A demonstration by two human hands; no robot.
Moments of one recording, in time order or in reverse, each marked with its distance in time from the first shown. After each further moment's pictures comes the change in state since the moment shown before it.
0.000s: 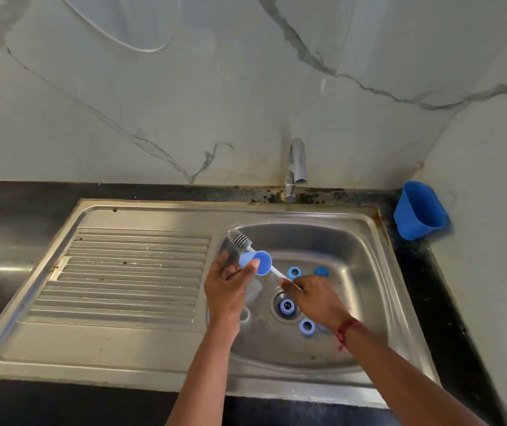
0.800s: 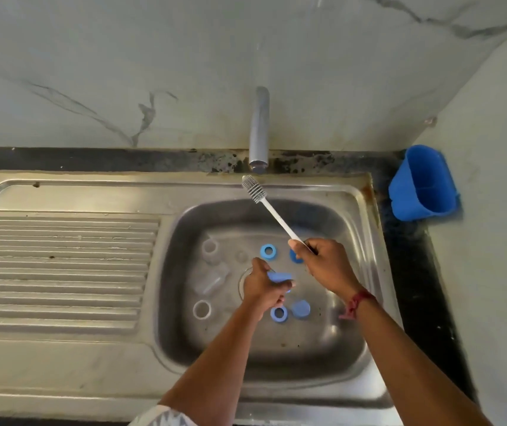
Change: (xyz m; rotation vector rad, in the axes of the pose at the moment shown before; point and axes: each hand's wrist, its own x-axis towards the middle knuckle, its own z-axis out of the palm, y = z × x) left_hand 0.043 -0.139 0.099 0.756 -0.279 -0.498; right_hand 0.079 0.094 -0.043 0.272 0.120 0.143
